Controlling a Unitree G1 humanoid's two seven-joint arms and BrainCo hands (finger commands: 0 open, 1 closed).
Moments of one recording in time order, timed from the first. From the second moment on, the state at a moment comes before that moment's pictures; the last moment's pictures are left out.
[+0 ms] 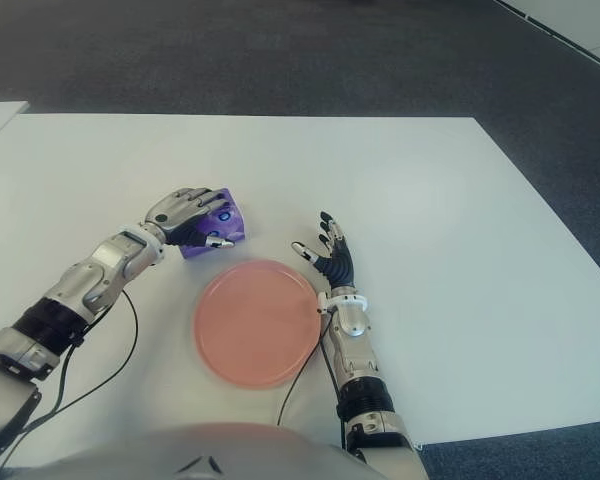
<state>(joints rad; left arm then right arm) -0.40 0.56 -0.49 0.32 0.99 -0.10 -0.01 -0.08 0.01 0.00 0.50 -0.03 -0.38 -0.01</state>
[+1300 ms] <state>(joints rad) -0.41 0.53 -0.62 0.38 1.27 0.11 0.24 -0.08 0.01 0.00 0.50 -0.03 -0.40 0.02</state>
